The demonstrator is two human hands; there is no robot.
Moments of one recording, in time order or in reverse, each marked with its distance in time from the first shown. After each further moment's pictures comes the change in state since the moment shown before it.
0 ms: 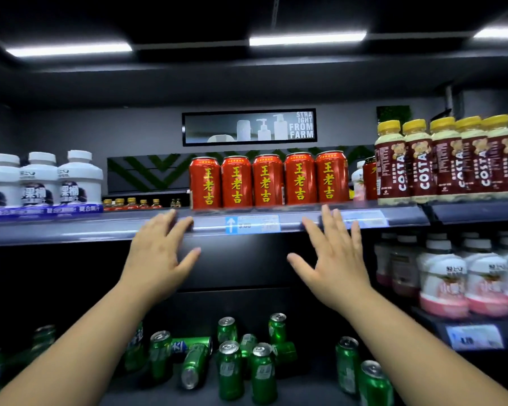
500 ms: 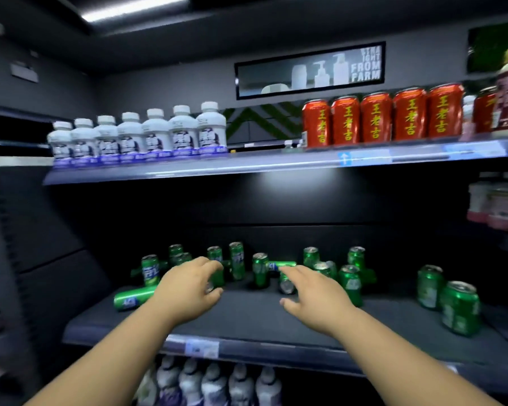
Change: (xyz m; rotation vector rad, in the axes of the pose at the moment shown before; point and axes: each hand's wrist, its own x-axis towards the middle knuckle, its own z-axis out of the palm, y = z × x) left_hand -0.212 -0.137 -0.091 0.079 -0.593 -0.037; right_hand -0.152 -0.217 0.072 0.134 -0.616 -0.224
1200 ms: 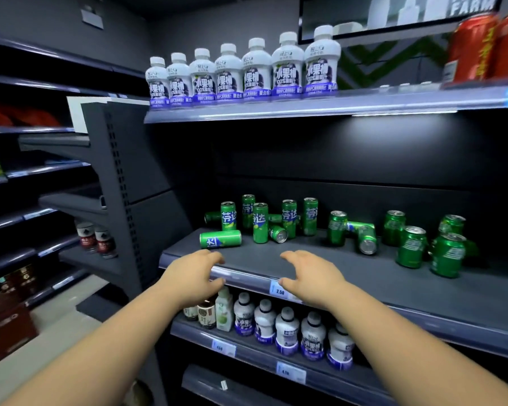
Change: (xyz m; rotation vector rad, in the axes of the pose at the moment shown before) left_hand -0.131 -0.173 0.043 -0.039 -0.188 -0.233; right_hand 0.060 -0.179 0.109 0.064 -0.207 -0.114
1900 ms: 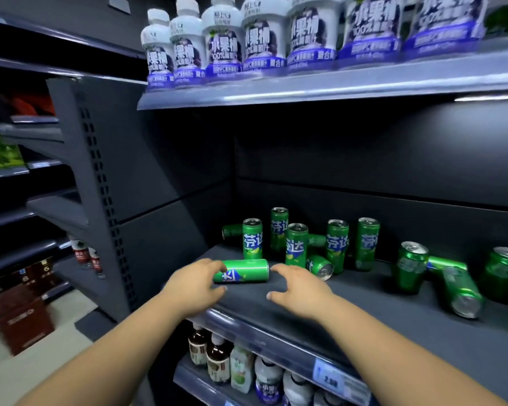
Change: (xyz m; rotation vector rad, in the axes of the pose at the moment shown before) left_hand 0.171 -0.121 0.080 -0.048 -0.017 -0.129; right_hand 0.245 -0.001 0.080 0.192 -0.111 -0.084
